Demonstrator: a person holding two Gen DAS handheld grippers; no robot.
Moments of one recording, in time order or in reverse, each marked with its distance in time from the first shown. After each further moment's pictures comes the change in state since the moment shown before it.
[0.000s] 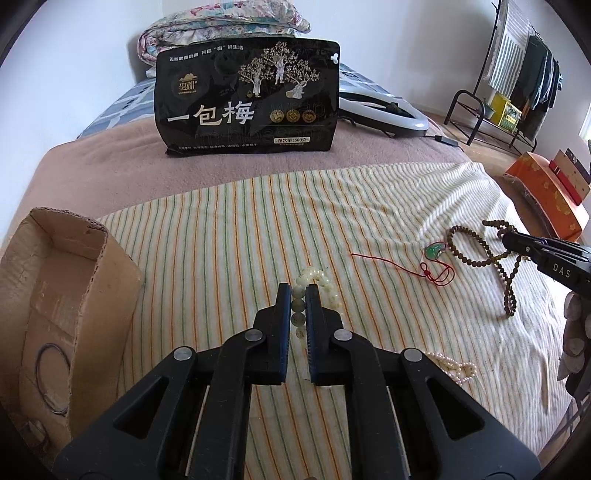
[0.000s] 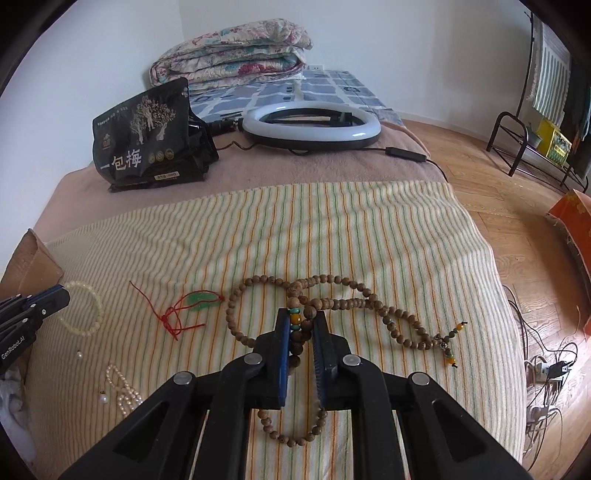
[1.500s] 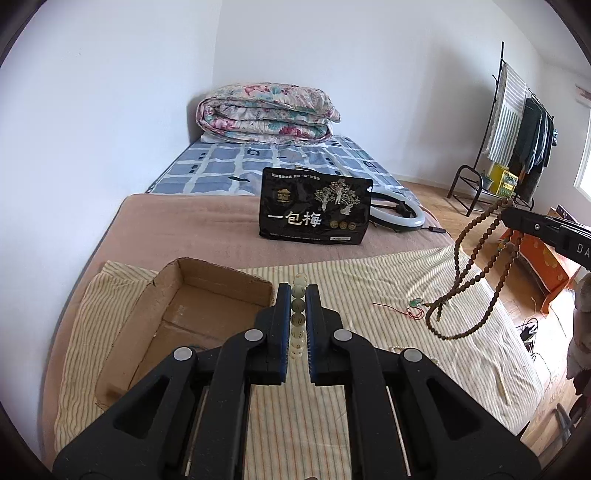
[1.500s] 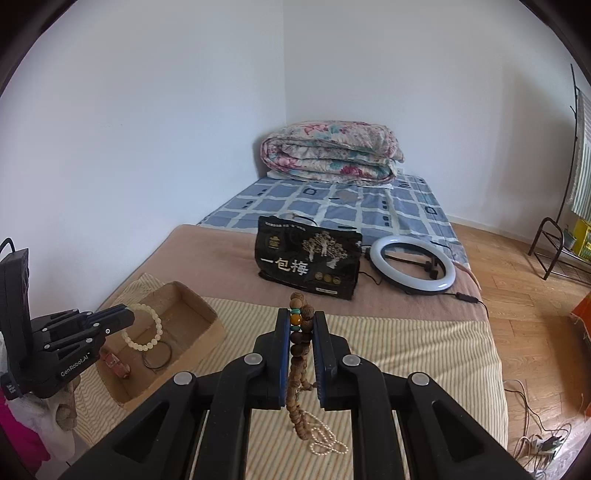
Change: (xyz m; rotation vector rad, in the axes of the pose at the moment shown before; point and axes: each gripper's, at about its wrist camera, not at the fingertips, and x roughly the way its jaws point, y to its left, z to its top) left arm -0.207 0.092 -0.013 -0.090 -0.274 0.031; right arm -0.205 0.173 0.041 -0.218 -0.298 0.186
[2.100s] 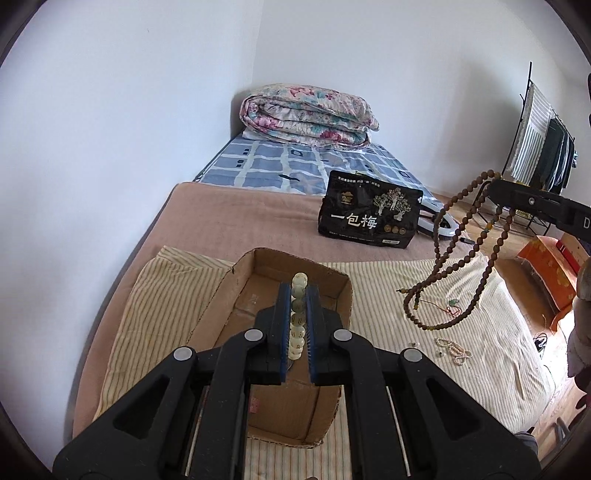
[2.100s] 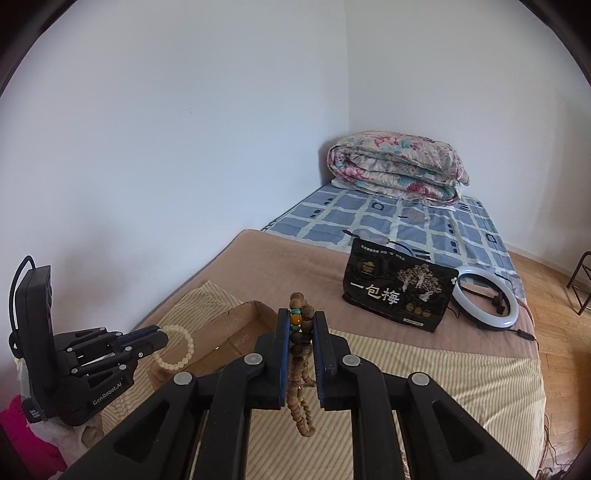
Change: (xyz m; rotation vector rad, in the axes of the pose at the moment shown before) left arm -0.034 0.098 -0.013 -0.078 -0.003 0.065; right arm 0.029 0.124 0.035 -0.101 -0.009 0.153
